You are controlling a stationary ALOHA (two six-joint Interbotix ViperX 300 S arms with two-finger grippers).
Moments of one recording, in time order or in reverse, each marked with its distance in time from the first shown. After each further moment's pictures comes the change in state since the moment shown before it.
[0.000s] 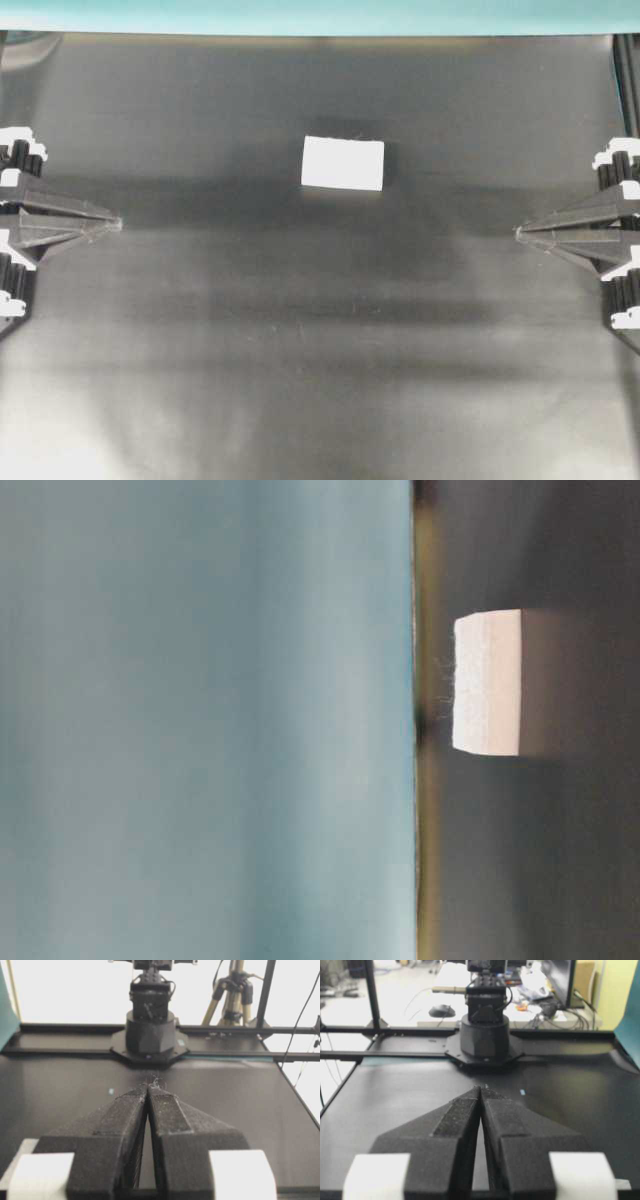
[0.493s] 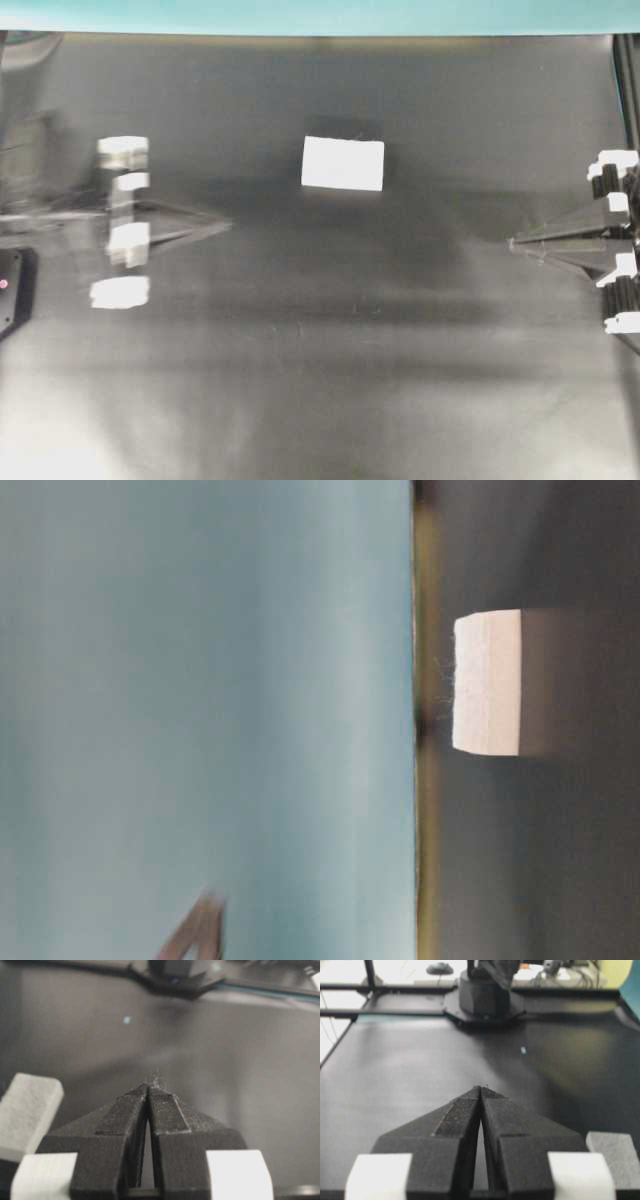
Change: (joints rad) left arm 0.091 0.540 -0.198 0.035 -0.072 -0.130; right arm 0.000 -0.002 0.049 0.000 0.075 0.000
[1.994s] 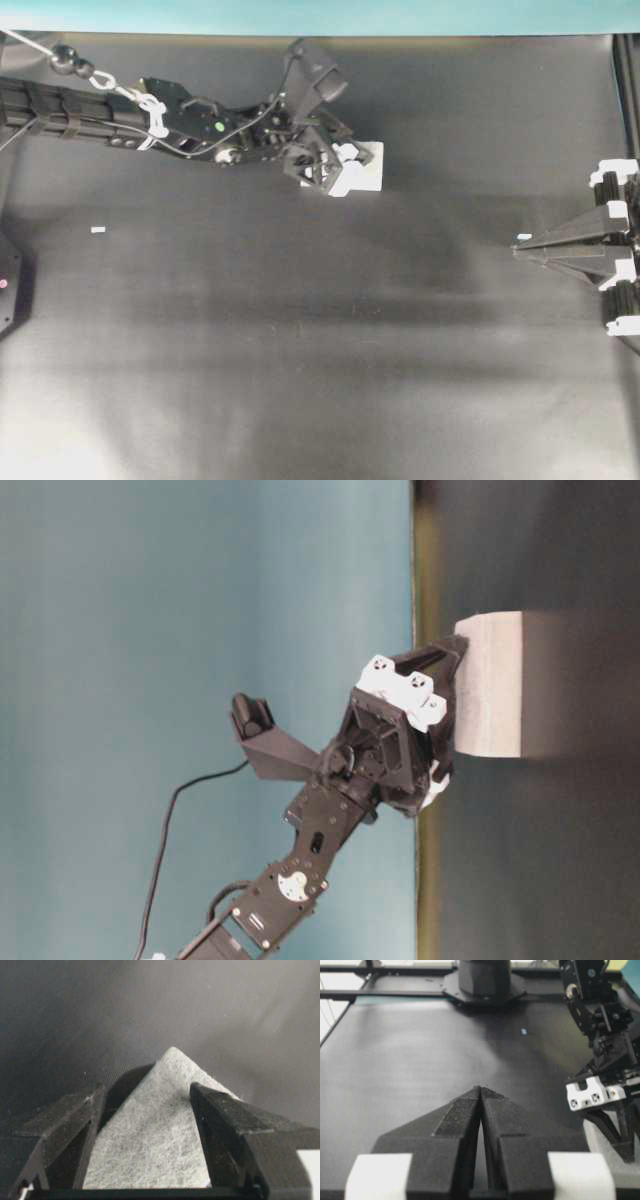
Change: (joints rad) left arm 0.262 0.845 -0.603 0.002 0.195 -0.258; right arm 0.000 -0.031 0.055 0.000 0.002 0.000
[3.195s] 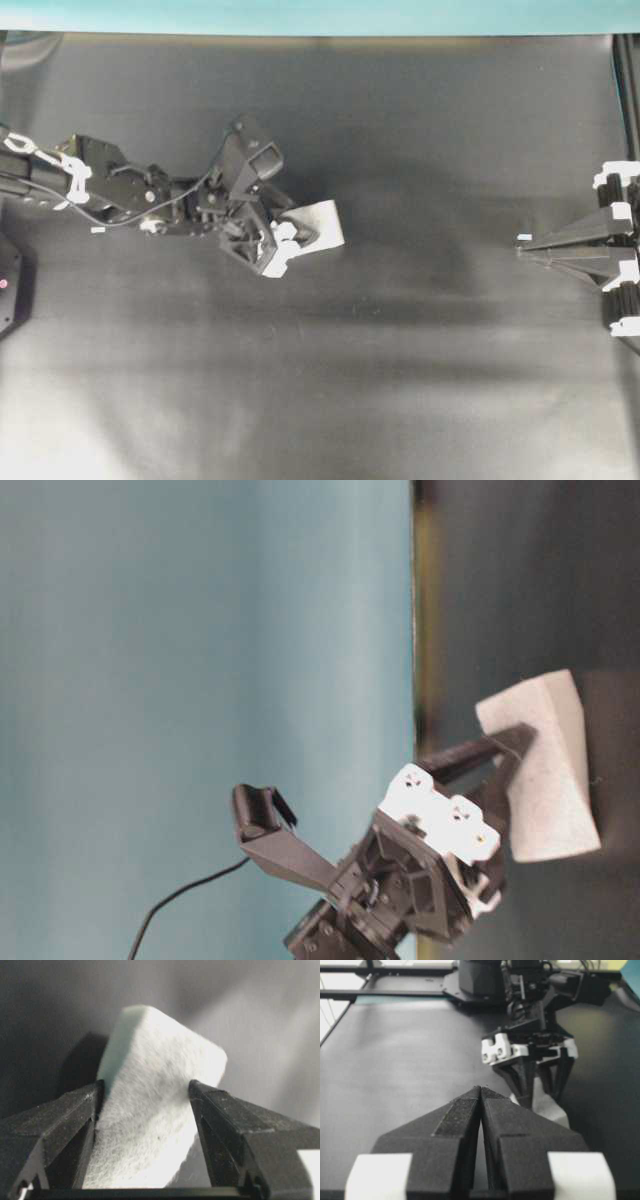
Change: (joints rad) left arm -0.199 -0.224 0.331 -0.002 0.046 -0.158; right arm 0.000 -0.032 0.021 0.000 0.002 0.002
